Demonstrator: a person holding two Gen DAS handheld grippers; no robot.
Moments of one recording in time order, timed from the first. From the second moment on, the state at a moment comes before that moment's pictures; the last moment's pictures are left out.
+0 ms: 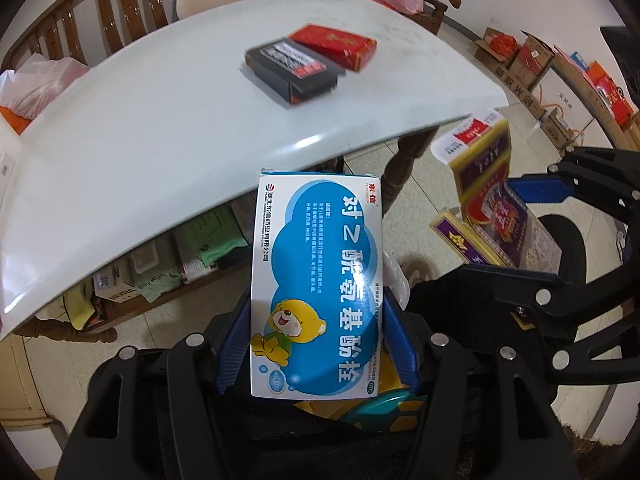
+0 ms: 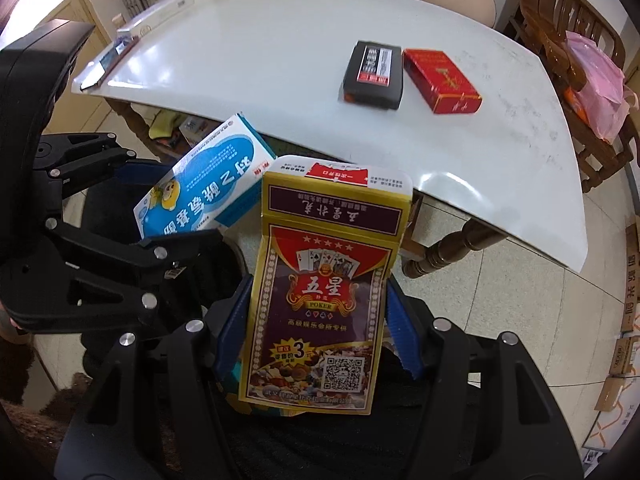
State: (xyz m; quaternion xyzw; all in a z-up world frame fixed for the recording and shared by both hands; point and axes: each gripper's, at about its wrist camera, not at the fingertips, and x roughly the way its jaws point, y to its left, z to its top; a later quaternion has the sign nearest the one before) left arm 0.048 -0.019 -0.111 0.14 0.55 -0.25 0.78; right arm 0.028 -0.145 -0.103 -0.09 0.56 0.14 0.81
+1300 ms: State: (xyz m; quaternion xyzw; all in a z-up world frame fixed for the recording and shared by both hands) left arm 0.101 -0.049 -0.307 0.09 0.67 -0.19 0.71; right arm 0.071 -0.171 -0.303 -0.04 0.65 0.09 0.75
